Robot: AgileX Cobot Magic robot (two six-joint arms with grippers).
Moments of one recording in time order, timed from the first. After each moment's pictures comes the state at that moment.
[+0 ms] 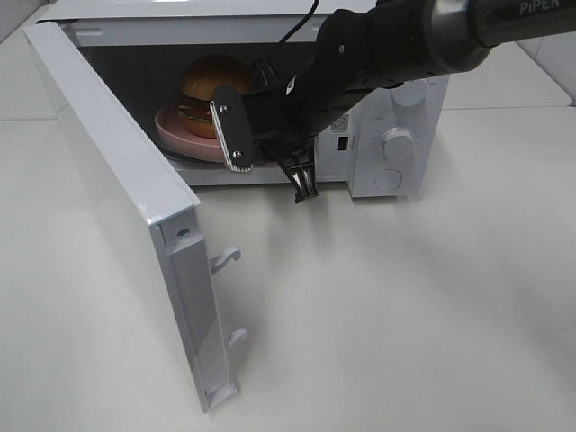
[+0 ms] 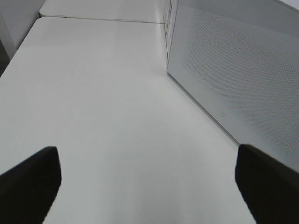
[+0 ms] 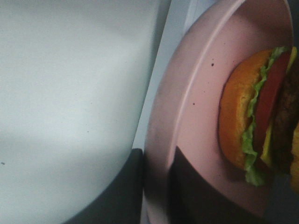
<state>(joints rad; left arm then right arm) 0.02 -0.01 -0.52 -0.08 1.07 0.00 0.59 2.12 -1.52 0.17 0.31 -1.60</state>
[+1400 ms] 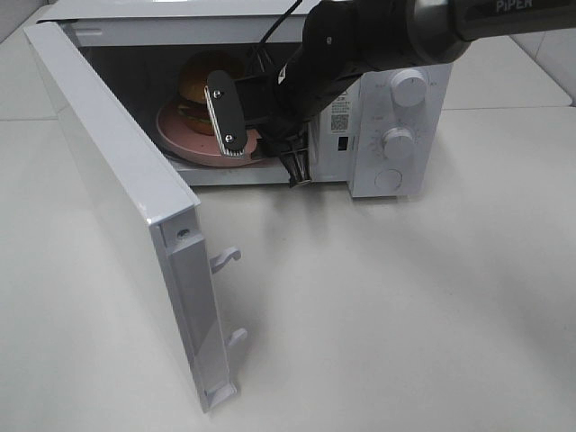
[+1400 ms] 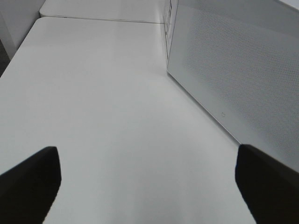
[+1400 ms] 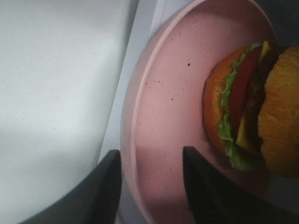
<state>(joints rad) 0.02 -0.01 -0.52 -0.08 1.07 0.00 0.59 2.16 -1.60 0.06 0.34 -1.49</state>
